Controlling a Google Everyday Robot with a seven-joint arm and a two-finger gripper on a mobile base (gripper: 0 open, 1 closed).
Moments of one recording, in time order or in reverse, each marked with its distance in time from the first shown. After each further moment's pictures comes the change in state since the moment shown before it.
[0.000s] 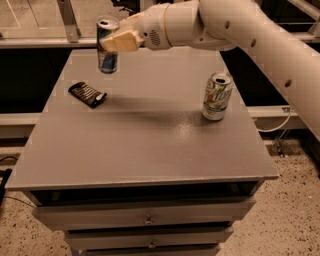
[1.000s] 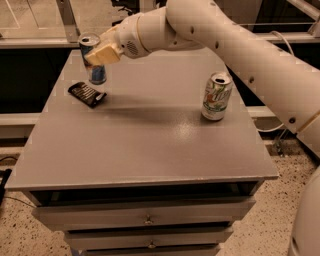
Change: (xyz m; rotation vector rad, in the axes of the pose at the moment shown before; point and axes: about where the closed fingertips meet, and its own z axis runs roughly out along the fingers) arm 0.020 0.018 0.057 -0.053 0.105 -0.089
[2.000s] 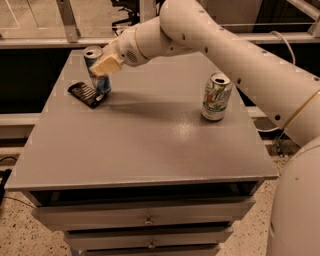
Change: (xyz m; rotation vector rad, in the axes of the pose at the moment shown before) arm 0.036 -0.002 0.021 -0.031 0.088 0.016
